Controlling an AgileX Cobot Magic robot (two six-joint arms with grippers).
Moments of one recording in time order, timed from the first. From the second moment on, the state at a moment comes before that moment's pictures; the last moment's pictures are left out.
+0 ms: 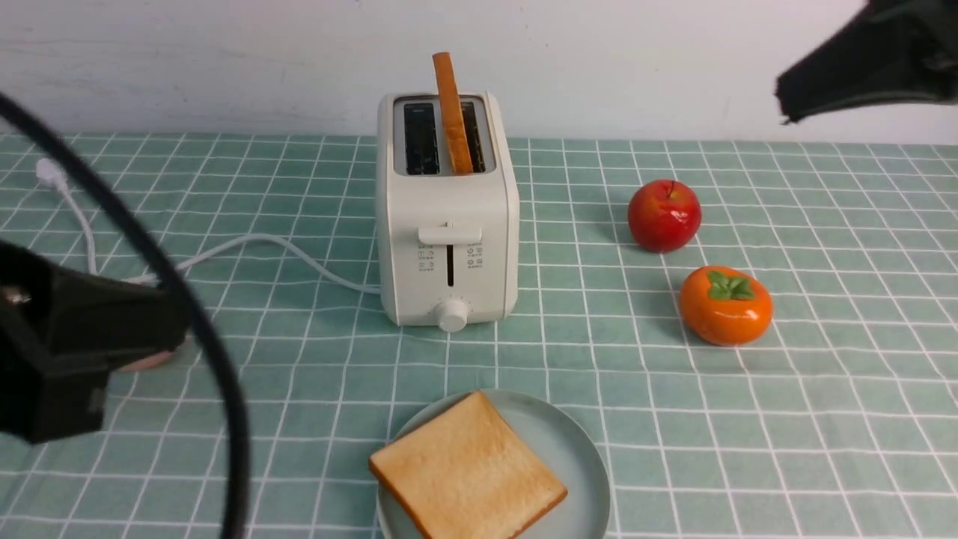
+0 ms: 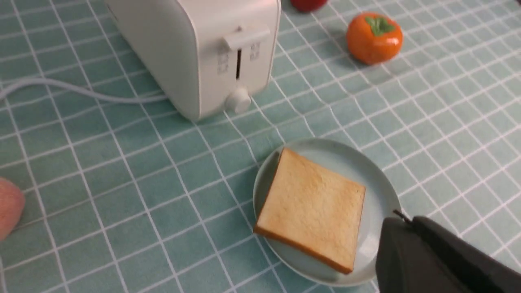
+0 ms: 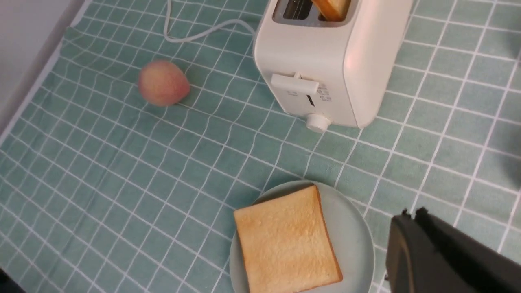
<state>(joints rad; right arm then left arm) 0.23 1.44 -1.71 0.51 1.17 -0.16 -0.28 0.73 -0.91 -0.41 0.82 0.19</state>
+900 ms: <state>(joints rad) 0.52 2.26 -2.39 0.15 0.83 -0.01 -0.28 0.39 -0.64 -0.19 0.79 -0.11</state>
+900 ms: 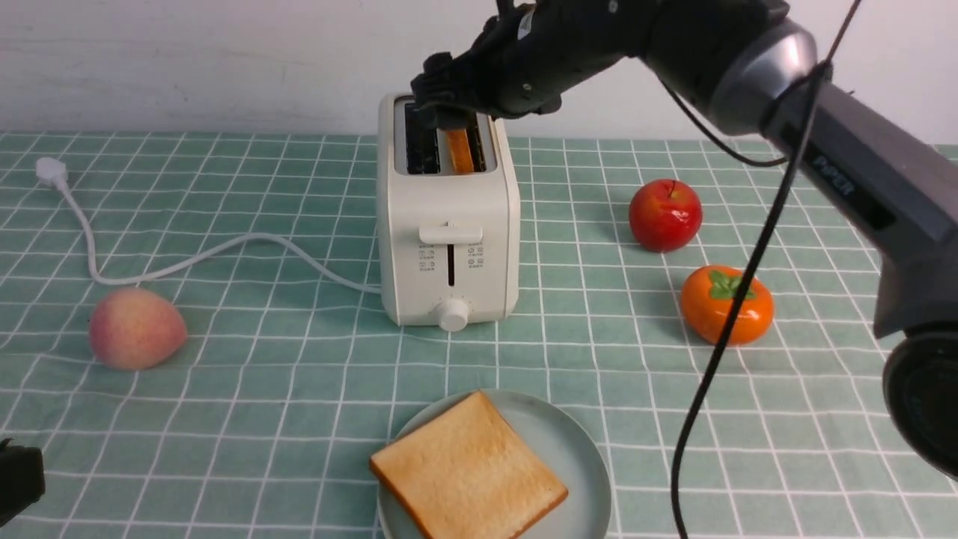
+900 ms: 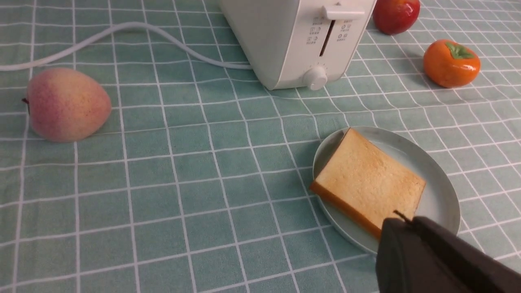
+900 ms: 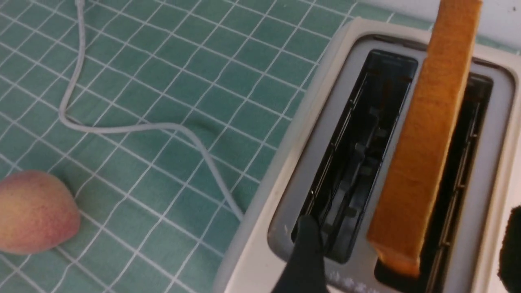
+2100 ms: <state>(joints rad) 0.39 1.54 -1.82 0.41 1.27 -0.24 -0.28 0.39 -0.64 -0.17 0.78 -0.11</state>
